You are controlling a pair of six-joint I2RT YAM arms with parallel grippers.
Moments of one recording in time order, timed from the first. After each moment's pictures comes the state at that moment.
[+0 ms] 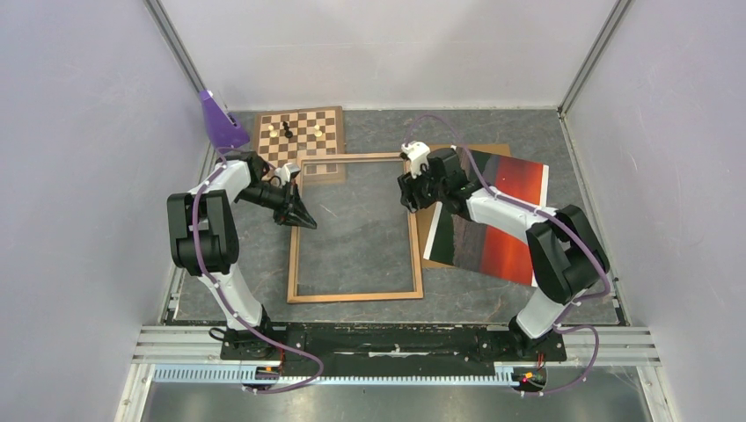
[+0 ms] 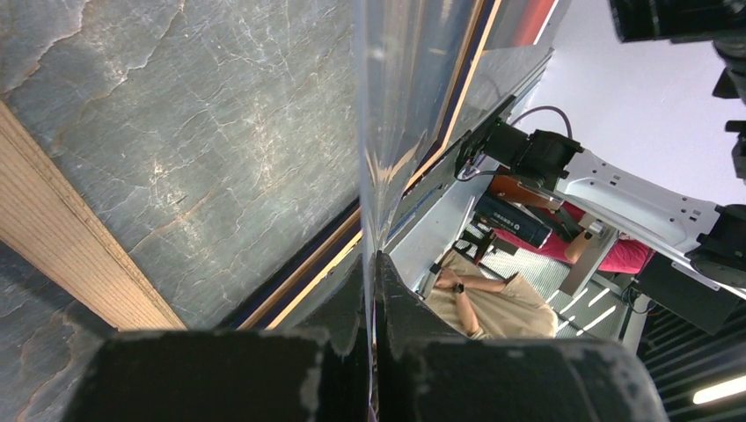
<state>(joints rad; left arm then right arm) 0.08 1.84 1.25 -1.10 0.91 0.05 0.52 1.69 1.04 -0.03 -0.19 -0.07</state>
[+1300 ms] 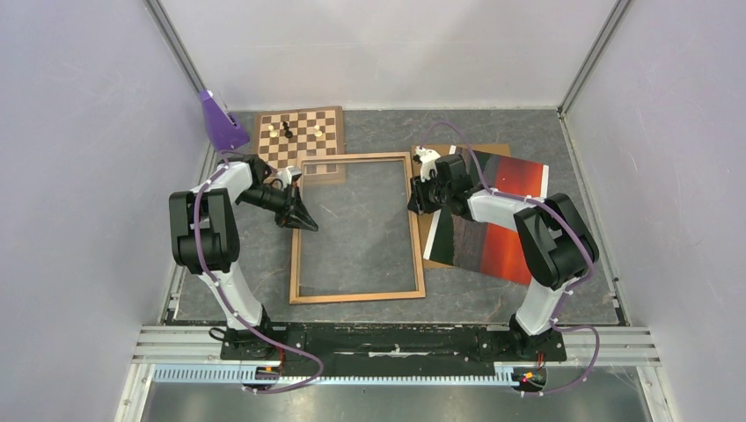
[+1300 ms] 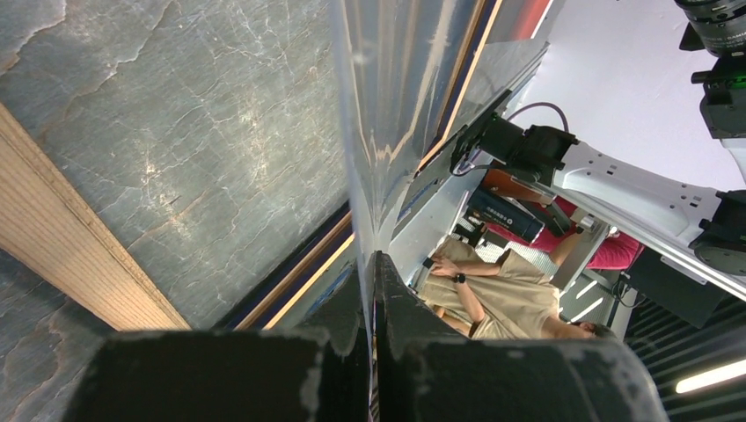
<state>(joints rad) 0.08 1.86 1.24 -1.10 0.93 0.05 0.43 1.79 0.98 0.07 -0.29 0.08</state>
